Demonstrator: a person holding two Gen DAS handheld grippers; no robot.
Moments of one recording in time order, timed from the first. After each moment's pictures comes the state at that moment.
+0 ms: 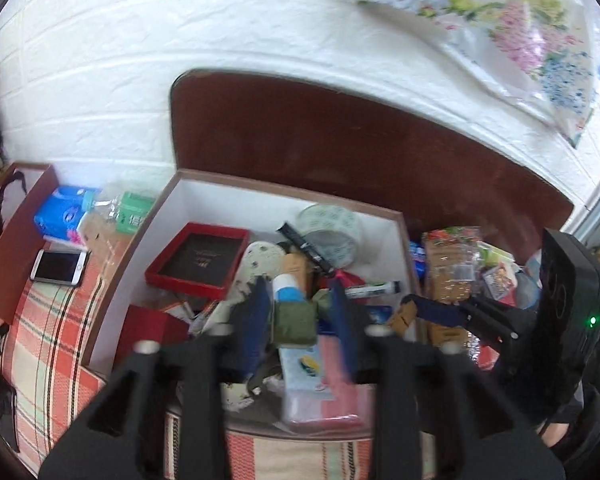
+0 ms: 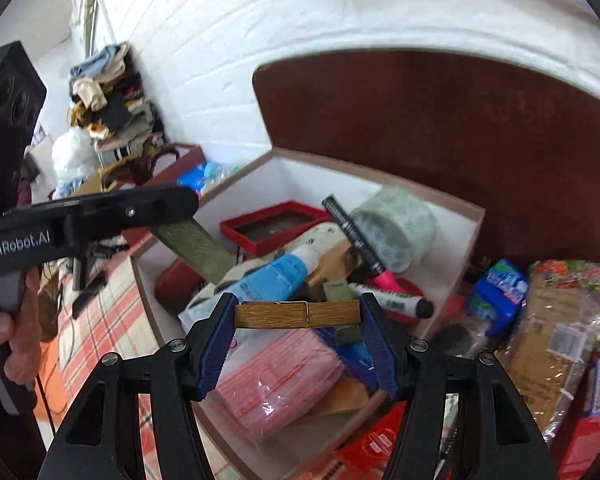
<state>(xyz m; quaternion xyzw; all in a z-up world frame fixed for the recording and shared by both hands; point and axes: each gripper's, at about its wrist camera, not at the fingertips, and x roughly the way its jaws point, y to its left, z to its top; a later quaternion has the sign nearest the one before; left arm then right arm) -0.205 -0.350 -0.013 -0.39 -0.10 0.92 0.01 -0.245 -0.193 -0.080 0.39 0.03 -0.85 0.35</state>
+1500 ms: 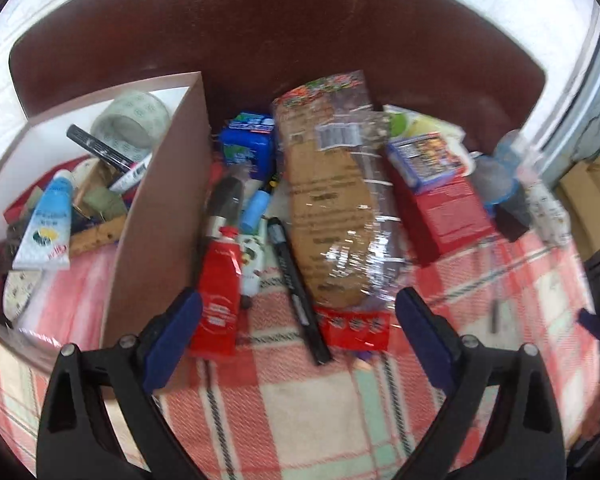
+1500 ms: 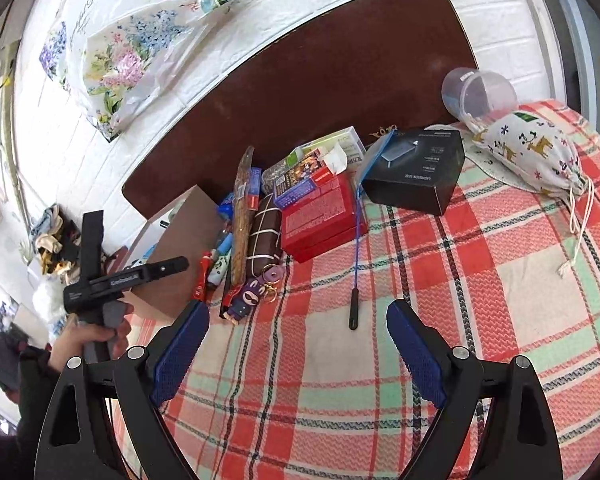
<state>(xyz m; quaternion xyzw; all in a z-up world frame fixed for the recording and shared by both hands) -0.197 -0.127 -0.111 -0.46 -0.01 0.89 0.08 -0.059 0.202 -0.116 0.36 -0.23 -0.89 0.17</state>
